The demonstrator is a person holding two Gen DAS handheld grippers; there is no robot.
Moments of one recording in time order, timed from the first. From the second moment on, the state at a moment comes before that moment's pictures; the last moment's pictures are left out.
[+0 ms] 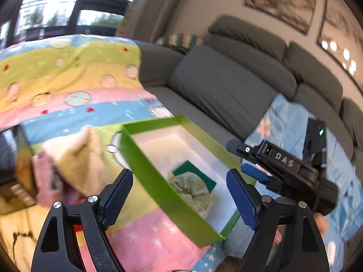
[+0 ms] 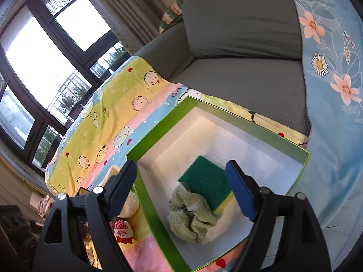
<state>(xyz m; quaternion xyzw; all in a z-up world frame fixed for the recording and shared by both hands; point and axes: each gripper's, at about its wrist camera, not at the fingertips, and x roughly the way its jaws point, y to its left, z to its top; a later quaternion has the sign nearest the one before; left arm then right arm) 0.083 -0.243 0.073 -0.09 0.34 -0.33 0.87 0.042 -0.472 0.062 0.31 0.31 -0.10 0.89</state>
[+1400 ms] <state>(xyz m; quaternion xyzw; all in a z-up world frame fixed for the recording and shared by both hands) -0.004 0.063 -0.005 -0.22 0.35 0.00 0.91 0.078 -0.221 0.086 0.15 0.34 0.20 0.91</state>
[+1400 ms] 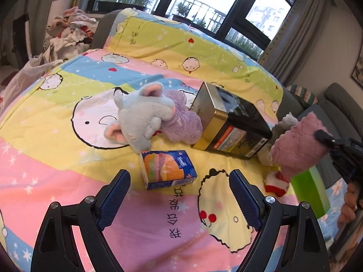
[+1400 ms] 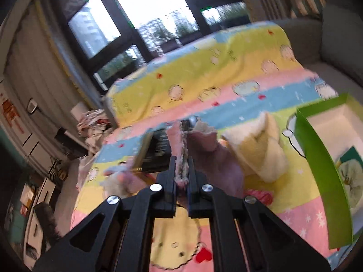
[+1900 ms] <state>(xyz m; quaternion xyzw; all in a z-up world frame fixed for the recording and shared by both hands) -0.012 0.079 0.001 -0.25 0.35 -0.06 0.90 0.064 -0.138 -0.009 0.12 0.49 0.26 0.82</state>
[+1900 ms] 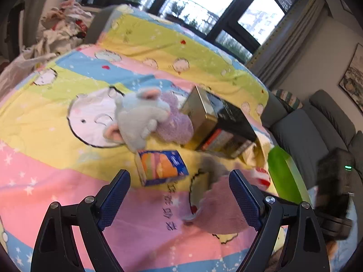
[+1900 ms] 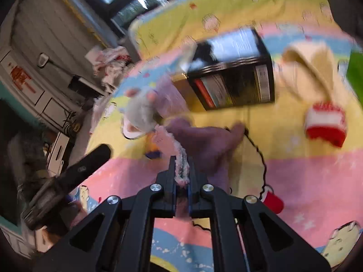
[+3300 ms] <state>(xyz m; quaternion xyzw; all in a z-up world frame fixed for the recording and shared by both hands) 0.022 -0.023 -0.057 -0.15 0.45 -0.11 0.87 0.102 -0.136 -0.057 0.07 0.55 0.35 0.76</state>
